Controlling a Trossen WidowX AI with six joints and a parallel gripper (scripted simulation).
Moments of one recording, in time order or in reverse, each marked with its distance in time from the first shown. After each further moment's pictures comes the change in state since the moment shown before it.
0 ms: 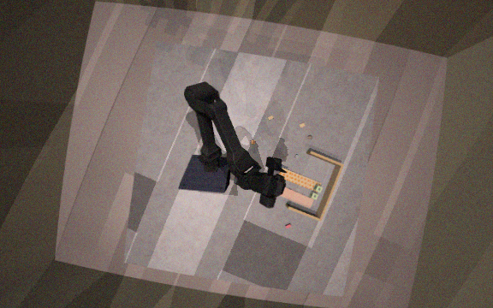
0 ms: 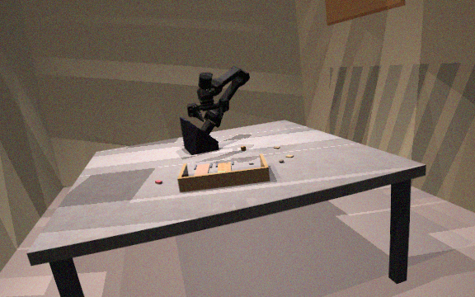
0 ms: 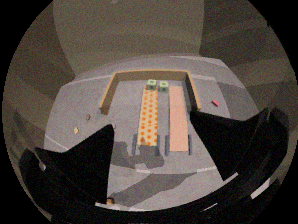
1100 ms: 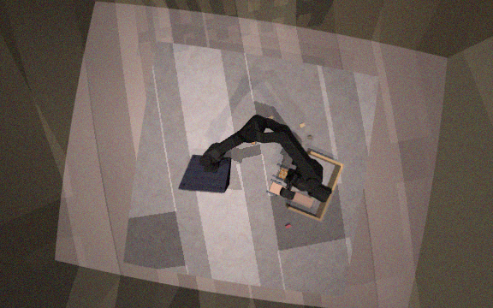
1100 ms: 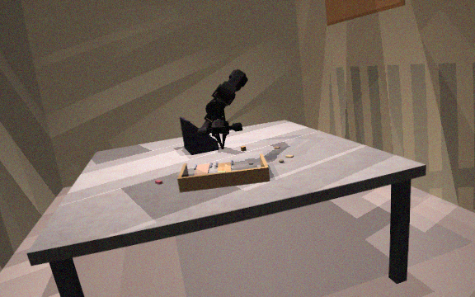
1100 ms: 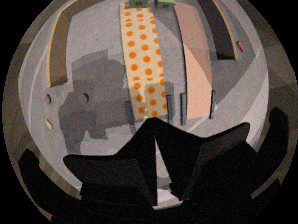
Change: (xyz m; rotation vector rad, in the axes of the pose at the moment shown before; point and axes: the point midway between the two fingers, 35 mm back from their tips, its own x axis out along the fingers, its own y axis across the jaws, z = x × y) arm 0.127 0.021 -0.043 0.185 0.925 -0.097
